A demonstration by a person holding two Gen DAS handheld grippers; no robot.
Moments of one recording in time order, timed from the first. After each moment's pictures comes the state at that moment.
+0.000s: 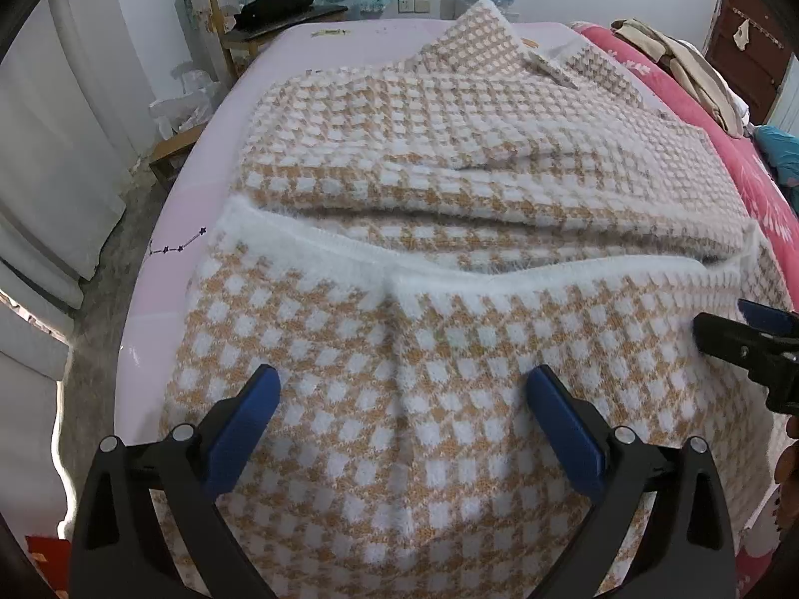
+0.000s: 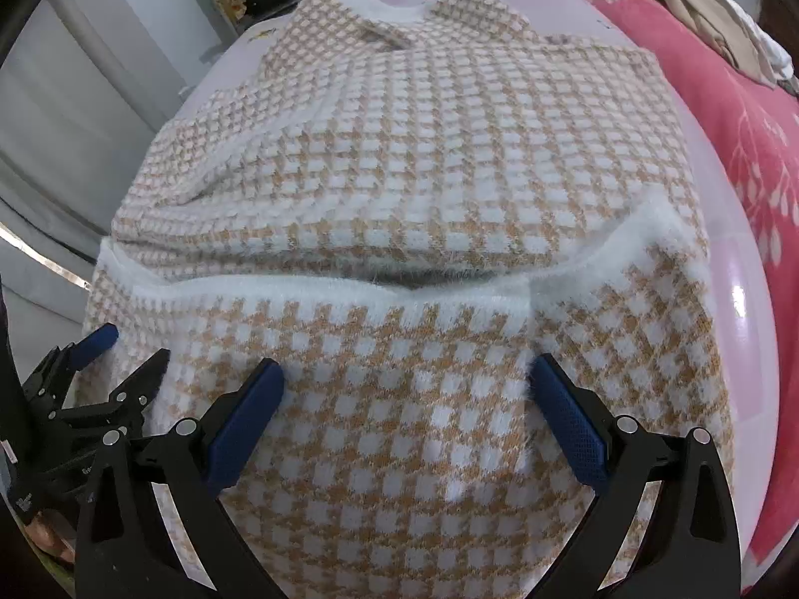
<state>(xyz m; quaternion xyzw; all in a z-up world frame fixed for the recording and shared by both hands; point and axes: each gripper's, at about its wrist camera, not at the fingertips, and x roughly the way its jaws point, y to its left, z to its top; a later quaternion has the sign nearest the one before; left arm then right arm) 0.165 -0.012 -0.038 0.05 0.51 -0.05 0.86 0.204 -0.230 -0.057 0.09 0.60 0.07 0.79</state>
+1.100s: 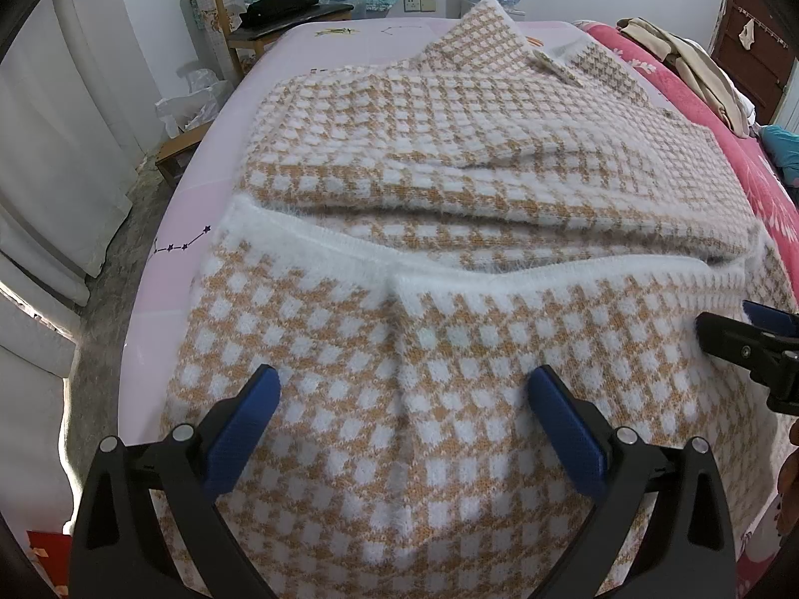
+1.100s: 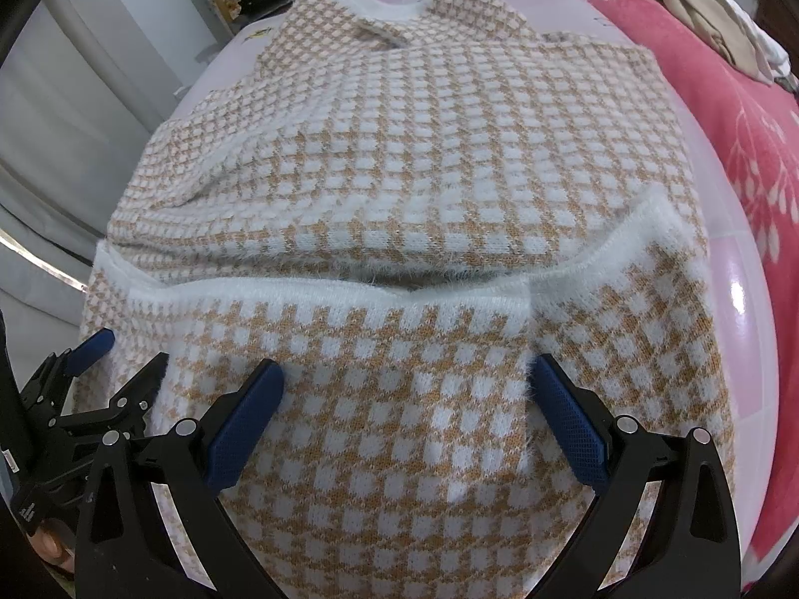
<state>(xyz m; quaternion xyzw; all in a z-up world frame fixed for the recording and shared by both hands) 0.165 -0.013 -0.038 0.05 0.51 -0.04 0.86 0.211 -0.232 -0.063 0.09 0.60 0.08 0.79</state>
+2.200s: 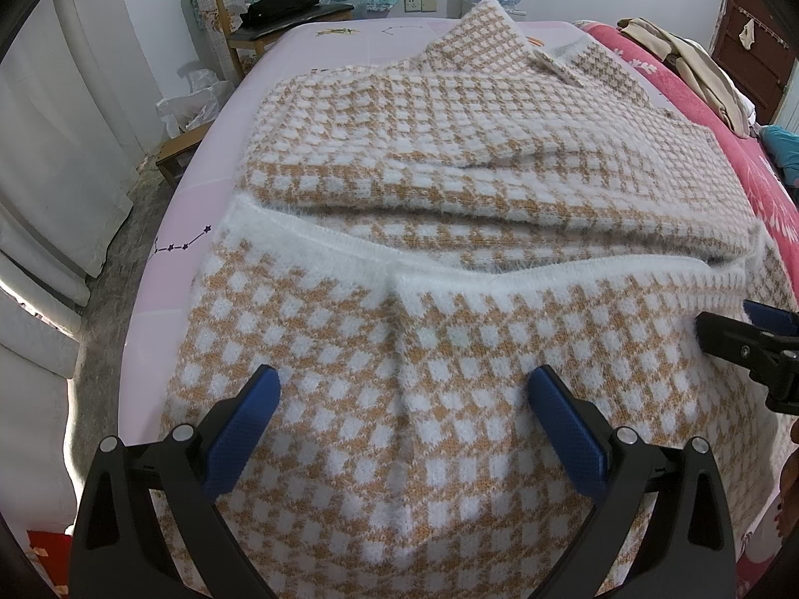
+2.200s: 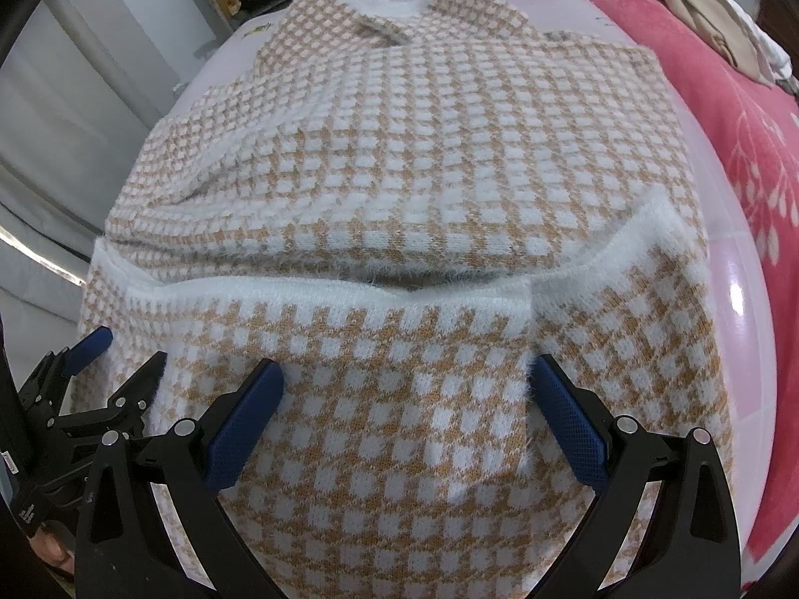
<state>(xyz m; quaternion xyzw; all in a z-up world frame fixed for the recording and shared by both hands) 0.165 -0.013 -0.038 0.05 0.51 -0.04 0.86 0.213 -0.233 -0.064 0.08 0.61 0.08 0.79</state>
